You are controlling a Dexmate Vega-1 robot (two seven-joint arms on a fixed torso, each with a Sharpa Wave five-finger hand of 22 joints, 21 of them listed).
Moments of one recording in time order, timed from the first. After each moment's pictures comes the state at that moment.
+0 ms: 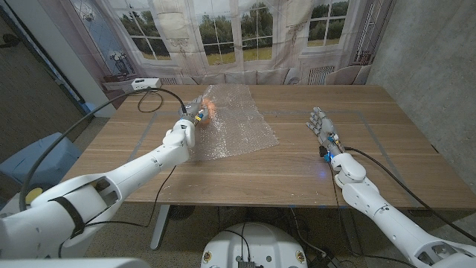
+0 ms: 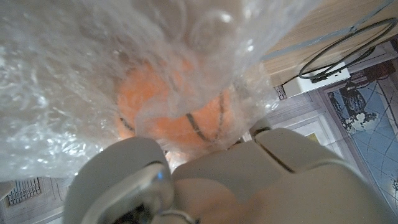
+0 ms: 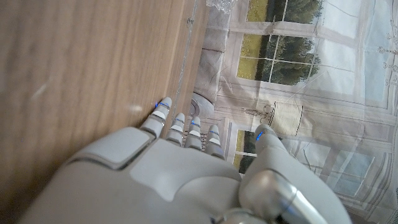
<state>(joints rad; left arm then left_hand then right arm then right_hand) 0.47 0.56 0.91 -1.25 0.54 0.55 0.15 0.66 0.03 0.65 0.29 0.22 -0.16 0.01 0.18 0.18 0.03 0.02 0.21 0.20 0.21 0.05 0.19 0.17 0.53 0.18 0.26 0.18 -0.94 -0.46 -0.36 -1.23 0.64 0.43 -0.01 0.17 0.09 0.33 -0.08 0.20 0.05 -0.07 0.19 0.18 0.08 0.08 0.21 0.19 0.04 0.10 0.21 0.19 0.15 0.15 0.20 0.17</state>
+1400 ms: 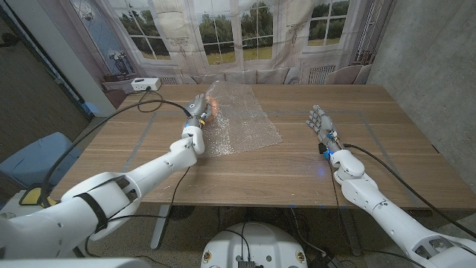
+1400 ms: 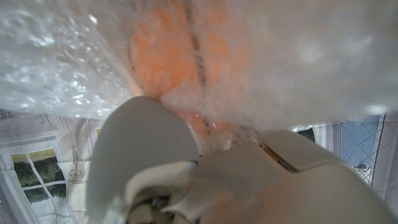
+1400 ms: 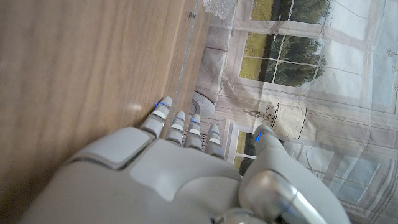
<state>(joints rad) 0.48 0.43 0.88 -1.04 0.36 0.28 0.64 1.25 0.09 0.54 0.17 0.18 0.41 0.16 0.44 0.22 0.43 0.21 0.47 0.30 0.61 0.35 0.38 0.25 0.86 0.15 0.61 0.25 -0.90 -0.45 -0.37 -1.21 0.62 0.41 -0.03 0.16 0.10 0.33 -0.08 0.20 0.06 -0.08 0.19 0.18 0.10 0.08 0.21 0.19 0.06 0.10 0.21 0.19 0.15 0.16 0.20 0.17</state>
